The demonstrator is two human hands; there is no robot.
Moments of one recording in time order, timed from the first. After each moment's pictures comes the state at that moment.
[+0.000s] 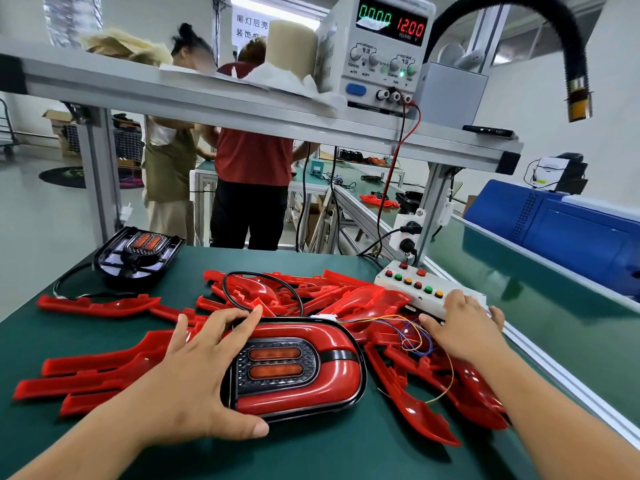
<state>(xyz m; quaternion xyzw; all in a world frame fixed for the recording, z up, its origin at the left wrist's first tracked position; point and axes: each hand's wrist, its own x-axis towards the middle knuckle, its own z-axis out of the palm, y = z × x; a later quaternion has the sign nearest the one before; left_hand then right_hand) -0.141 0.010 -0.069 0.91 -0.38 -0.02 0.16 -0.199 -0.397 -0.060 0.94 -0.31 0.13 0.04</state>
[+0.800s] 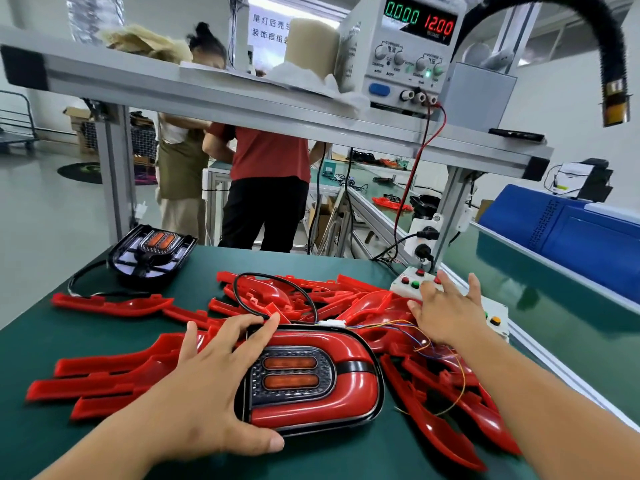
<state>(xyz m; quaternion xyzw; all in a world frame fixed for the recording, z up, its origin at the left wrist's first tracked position) -0.142 0.008 -0.072 0.91 -0.37 -0.02 0.19 -0.141 -0.375 -0.047 0.96 -0.23 0.05 0.16</state>
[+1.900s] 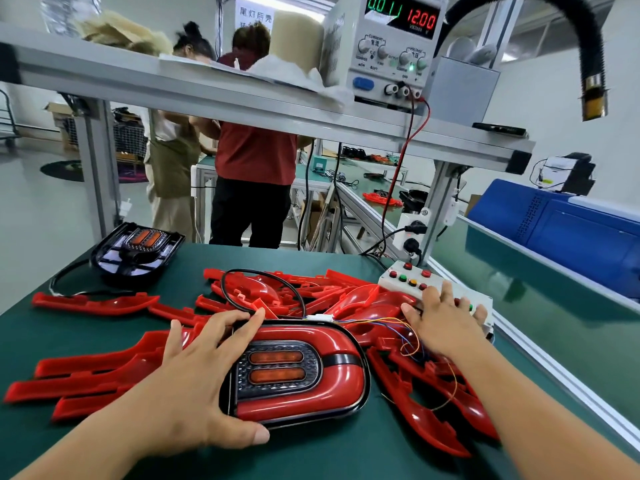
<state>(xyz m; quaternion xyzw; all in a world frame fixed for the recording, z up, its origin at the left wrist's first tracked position) -0.142 0.008 -0.072 0.91 -0.36 -0.04 0.20 -0.170 -0.372 -0.059 0.95 -0.31 0.05 0.06</state>
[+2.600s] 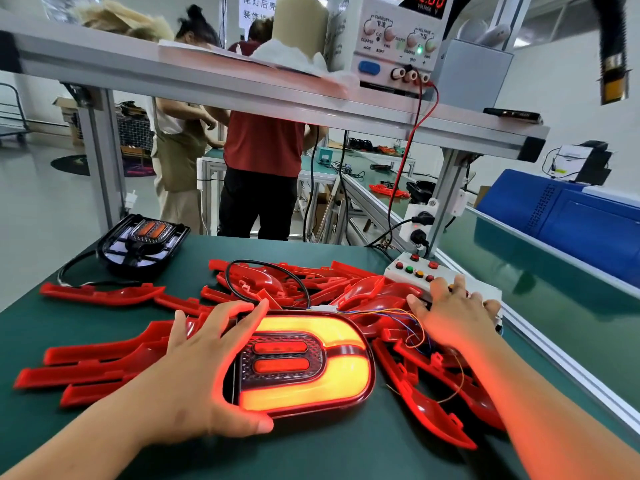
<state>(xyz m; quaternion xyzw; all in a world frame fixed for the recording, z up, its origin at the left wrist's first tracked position) -0.145 0.009 -0.067 0.91 -0.36 -0.03 0.18 -0.168 -0.378 -0.061 0.94 -0.32 0.05 0.08</state>
